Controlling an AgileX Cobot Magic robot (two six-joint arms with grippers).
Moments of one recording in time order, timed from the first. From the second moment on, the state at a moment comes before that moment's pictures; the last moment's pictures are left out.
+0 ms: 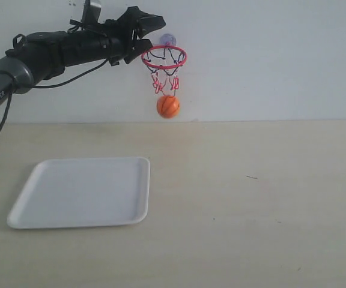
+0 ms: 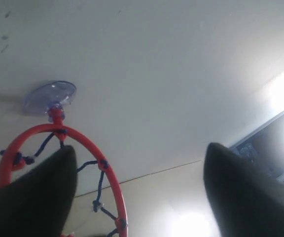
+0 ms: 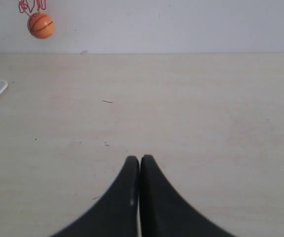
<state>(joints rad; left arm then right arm) -0.19 2.65 -2.61 -1.53 0.74 0.67 0.14 0.00 0.00 0.02 0.33 0.04</state>
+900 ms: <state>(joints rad) -0.09 2.44 -2.59 -0.81 1.21 0.43 0.14 0.00 0.00 0.02 0.33 0.04</state>
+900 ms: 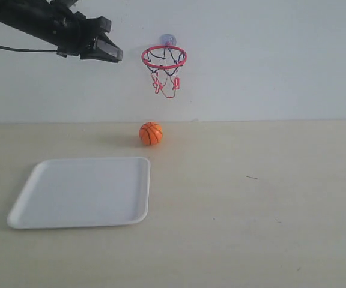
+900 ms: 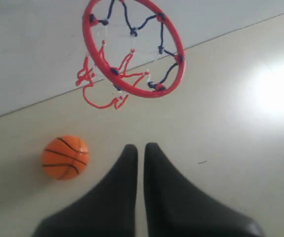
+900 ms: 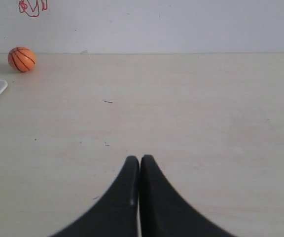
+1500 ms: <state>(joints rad) -0.22 1.80 -1.45 -0.84 1.10 0.70 0.14 0.00 0.00 0.02 0.33 0.04</state>
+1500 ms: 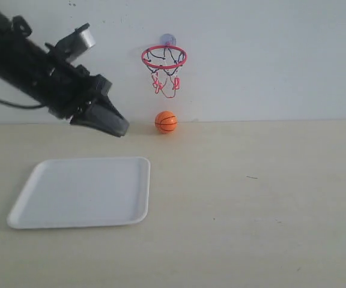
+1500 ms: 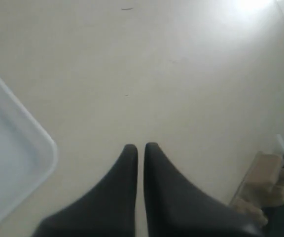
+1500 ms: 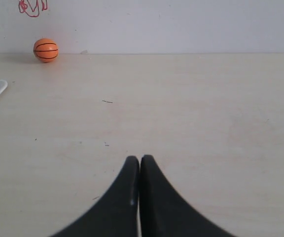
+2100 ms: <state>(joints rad) -0.22 1.27 -0.51 -1.69 0.95 1.13 0.14 0.00 0.00 0.02 0.33 0.04</state>
